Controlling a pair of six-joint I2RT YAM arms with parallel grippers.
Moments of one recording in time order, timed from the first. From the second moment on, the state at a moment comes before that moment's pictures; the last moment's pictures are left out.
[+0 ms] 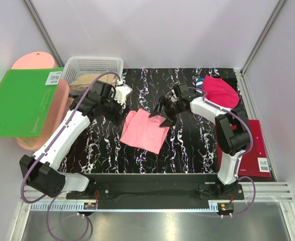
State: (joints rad) left arm -0.42 1.31 1.31 -0.87 0.15 0.29; right arm 0.43 1.89 1.34 -0.43 -0.65 0.91
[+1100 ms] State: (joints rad) left arm -0.60 1.42 1.25 -0.91 0.23 0.28; right arm 0.32 2.22 1.69 -0.74 -0.50 0.64
